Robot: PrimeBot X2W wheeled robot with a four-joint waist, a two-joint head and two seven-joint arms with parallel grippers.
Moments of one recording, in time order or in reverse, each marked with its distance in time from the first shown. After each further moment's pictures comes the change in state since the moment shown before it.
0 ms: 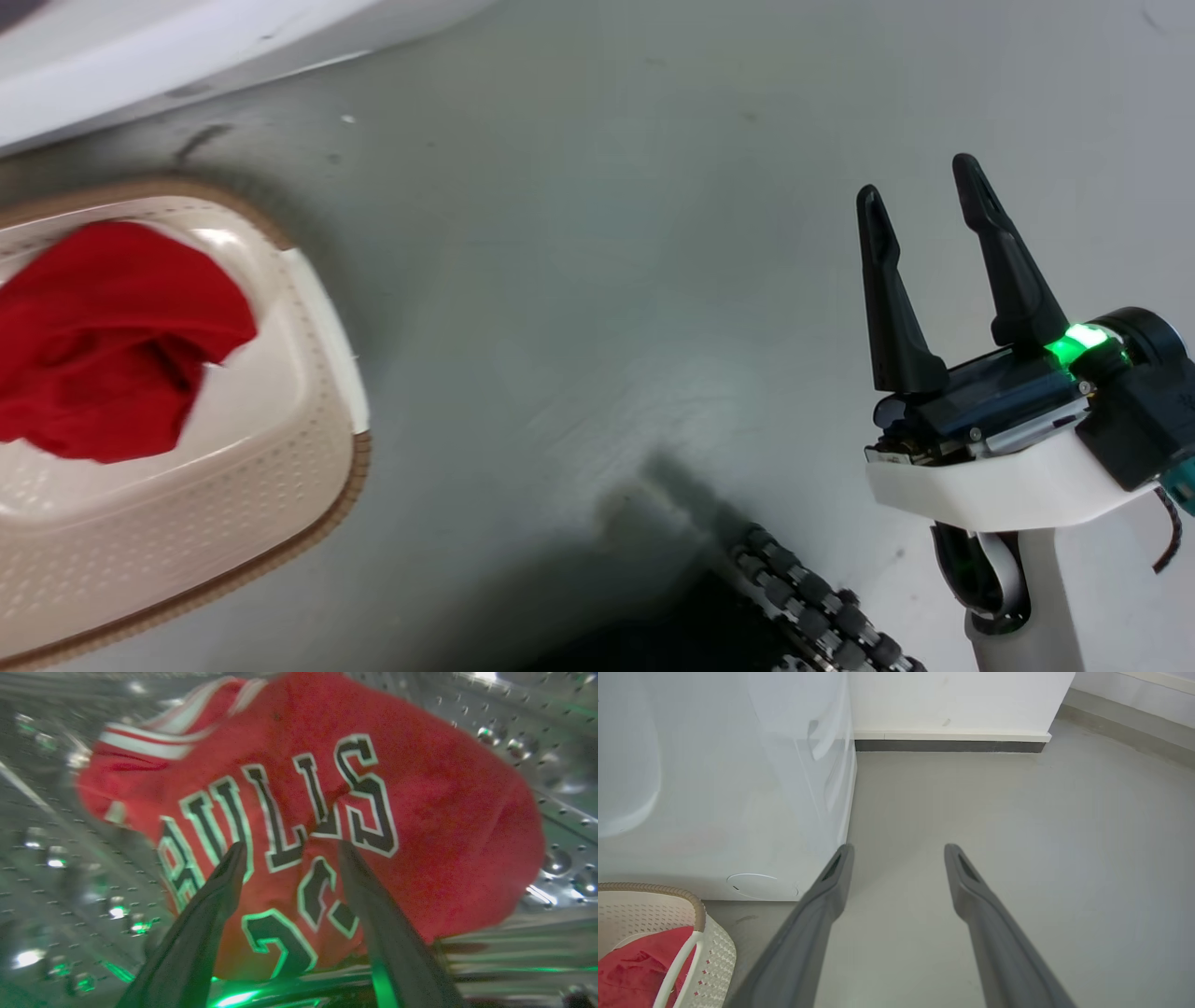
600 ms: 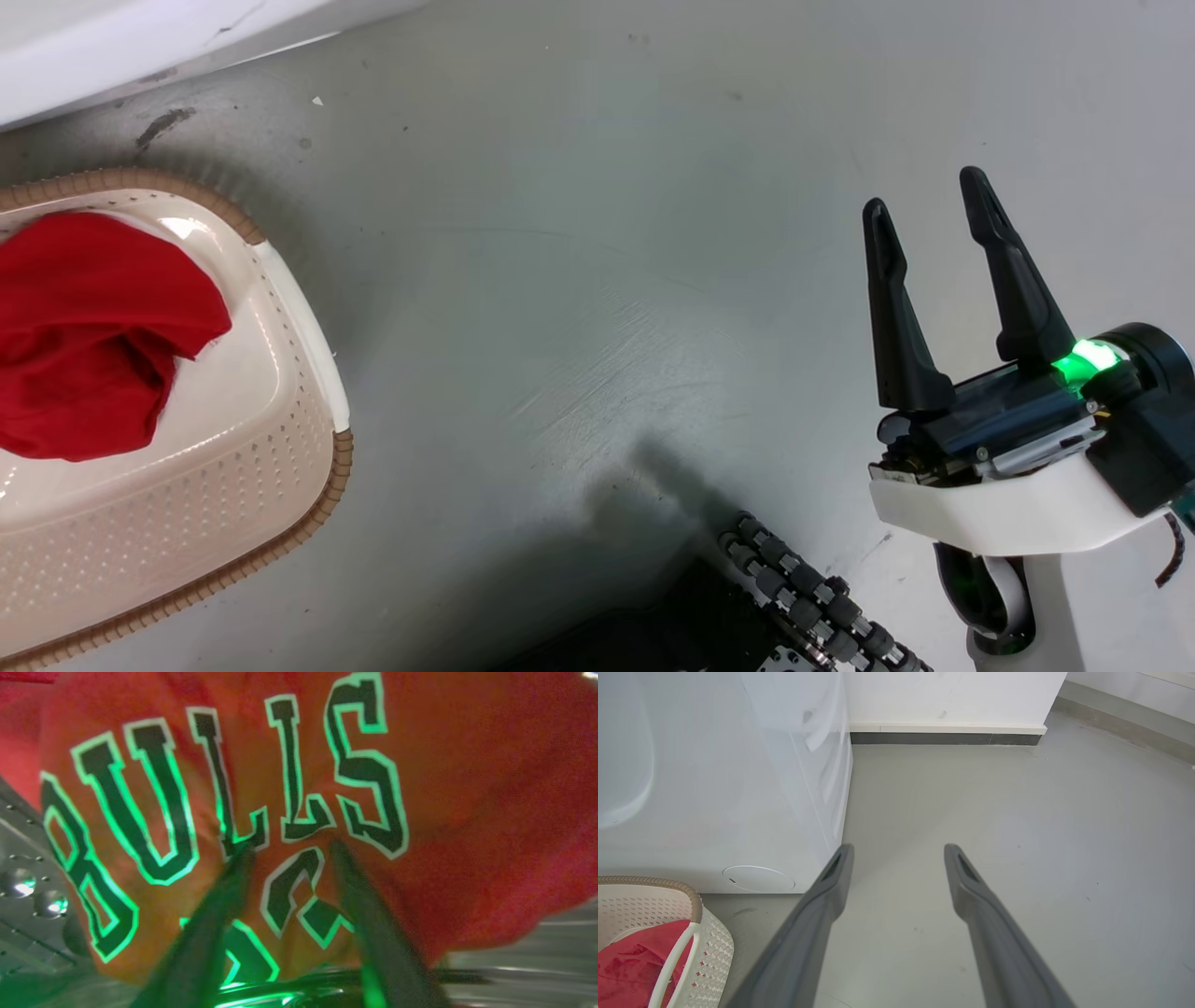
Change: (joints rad) left arm -0.074 0.004 -0.010 0.105 -0.028 0.016 0.164; right arm 0.037 0.000 0.003 -0.048 0.006 0.000 0.000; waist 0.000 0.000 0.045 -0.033
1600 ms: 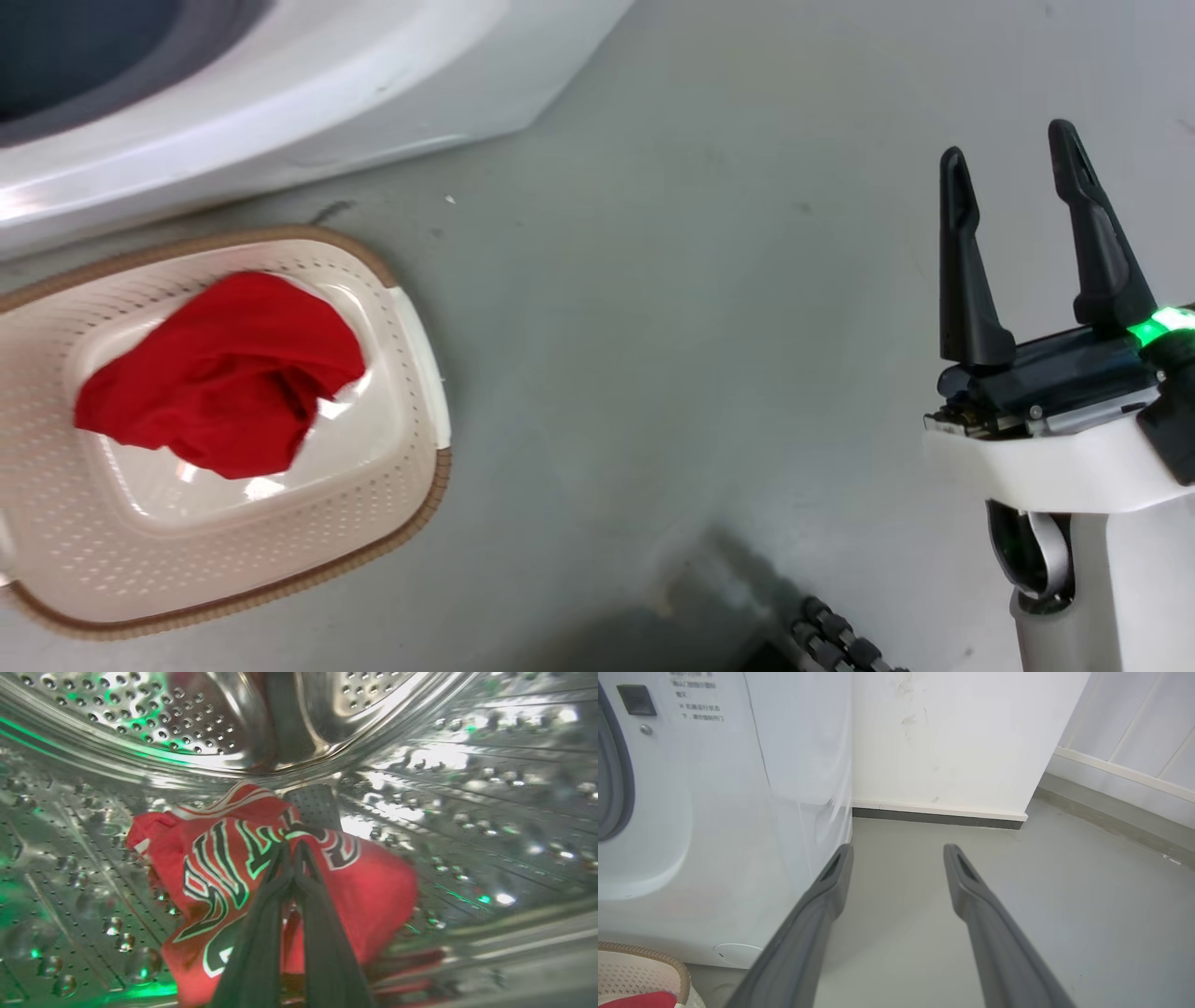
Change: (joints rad) left arm 0.223 -0.136 0.009 0.126 -0.142 -0.007 -0.739; right arm -0.048 0.001 -0.100 0.011 -0.104 0.000 0.000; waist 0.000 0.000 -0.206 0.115
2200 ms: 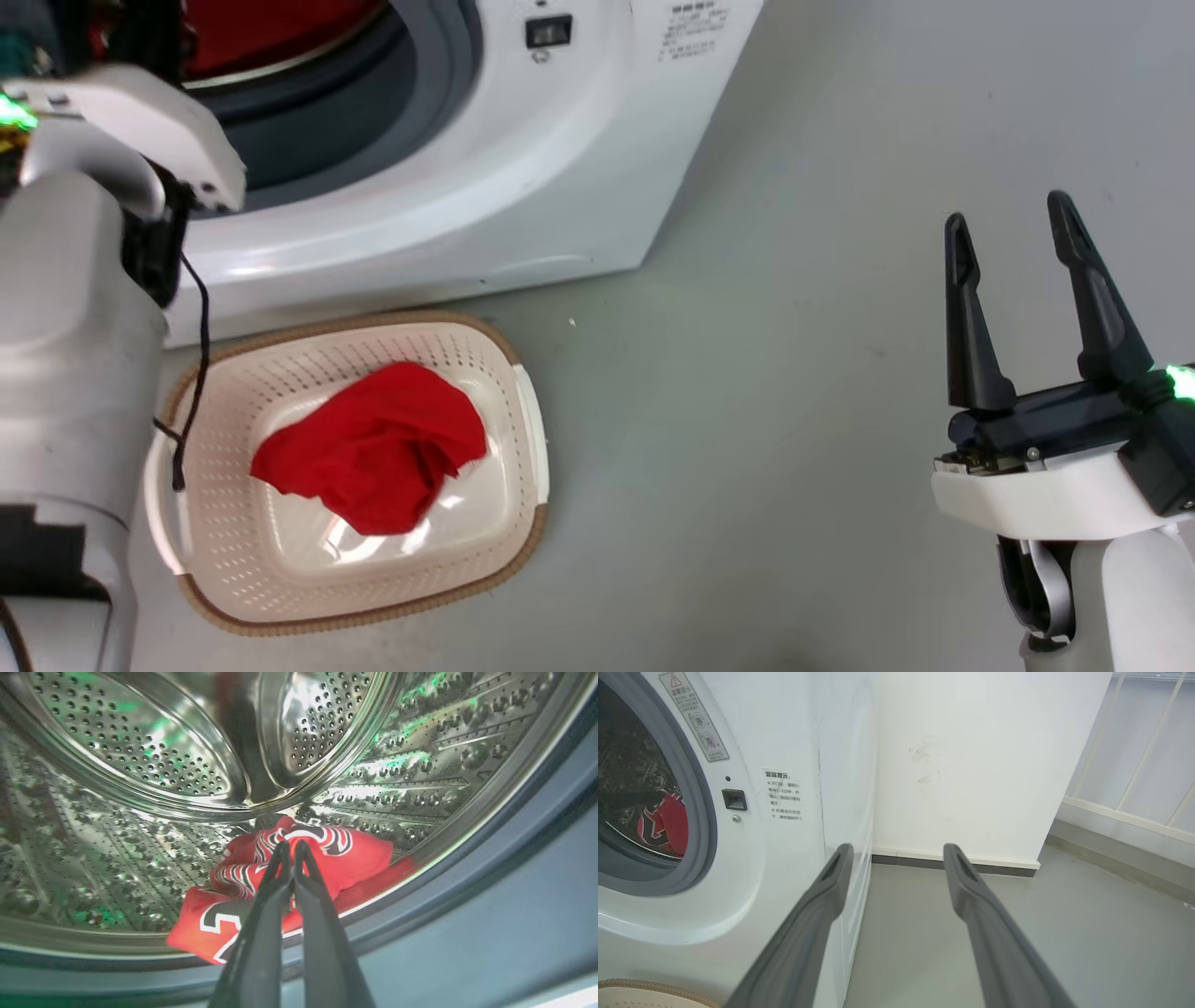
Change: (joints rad) left arm 0.373 -0.186 -0.071 0.003 -0.118 -0.009 -0.373; right arm 0.082 0.000 -0.044 0.028 -0.068 0.000 0.000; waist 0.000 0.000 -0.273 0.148
